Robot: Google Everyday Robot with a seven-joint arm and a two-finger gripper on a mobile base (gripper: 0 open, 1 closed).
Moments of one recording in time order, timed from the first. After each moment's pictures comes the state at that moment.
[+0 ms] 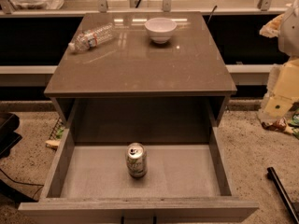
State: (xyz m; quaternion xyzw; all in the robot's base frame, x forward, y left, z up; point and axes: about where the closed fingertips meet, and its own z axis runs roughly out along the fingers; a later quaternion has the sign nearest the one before) arm 0.438 -0.214 0.988 -0.60 0.78 -0.05 0.18
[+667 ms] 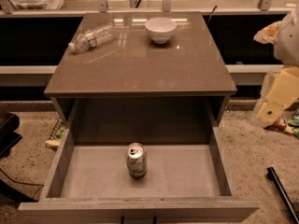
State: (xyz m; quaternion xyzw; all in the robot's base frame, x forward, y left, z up) arm 0.438 -0.205 0.977 -0.60 0.77 -0.02 0.20
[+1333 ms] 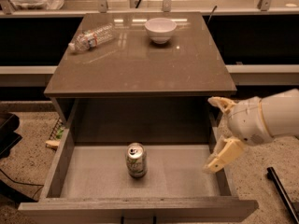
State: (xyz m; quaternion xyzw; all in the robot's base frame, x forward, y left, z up) arm 0.434 -0.142 0.817 -0.59 0.71 0.18 0.34
